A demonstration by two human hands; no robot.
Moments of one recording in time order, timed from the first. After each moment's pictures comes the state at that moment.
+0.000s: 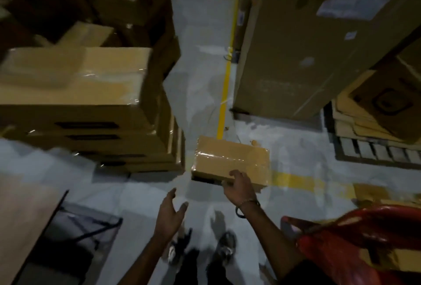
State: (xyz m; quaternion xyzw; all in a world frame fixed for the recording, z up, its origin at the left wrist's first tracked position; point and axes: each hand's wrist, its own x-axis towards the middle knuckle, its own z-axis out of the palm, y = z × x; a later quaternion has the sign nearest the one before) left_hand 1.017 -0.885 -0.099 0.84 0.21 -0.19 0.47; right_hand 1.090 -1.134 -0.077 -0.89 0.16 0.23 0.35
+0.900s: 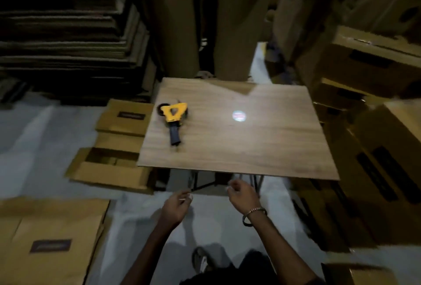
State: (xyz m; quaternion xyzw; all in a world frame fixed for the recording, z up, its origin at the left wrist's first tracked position) left_hand 0.414 -0.522 -0.030 0.56 0.64 0.17 0.50; right_hand 0.667 -0.548 0.028 -0.77 -0.47 0.41 0.18
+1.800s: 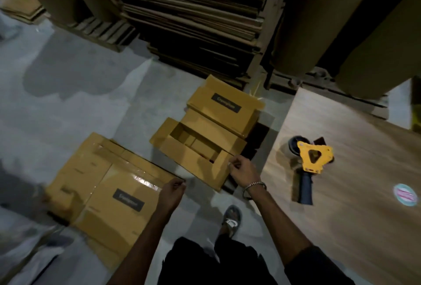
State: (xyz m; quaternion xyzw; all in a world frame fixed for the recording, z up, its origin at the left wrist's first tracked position) left_hand 0.027 -0.309 -0.046 0.26 0.81 0.23 0.48; right_hand 0.260 -0.176 -0.048 -0.65 -0.58 0.48 0.10
